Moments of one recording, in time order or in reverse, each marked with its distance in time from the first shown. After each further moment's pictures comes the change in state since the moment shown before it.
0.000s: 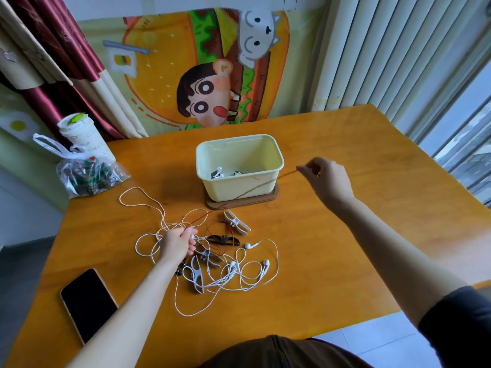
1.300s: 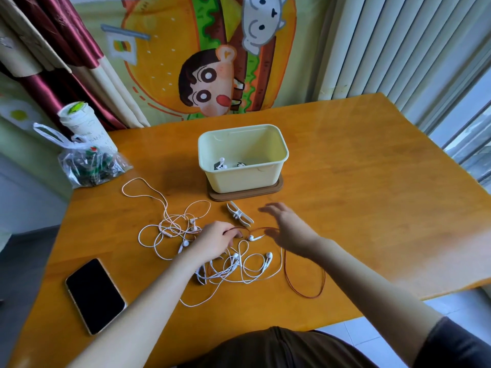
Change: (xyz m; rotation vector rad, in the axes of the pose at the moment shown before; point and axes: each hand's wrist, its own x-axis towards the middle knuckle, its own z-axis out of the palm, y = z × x) left_hand -0.031 0.046 0.029 0.375 -0.473 0.279; right_hand -0.077 -0.020 0.059 -0.043 -0.621 -0.174
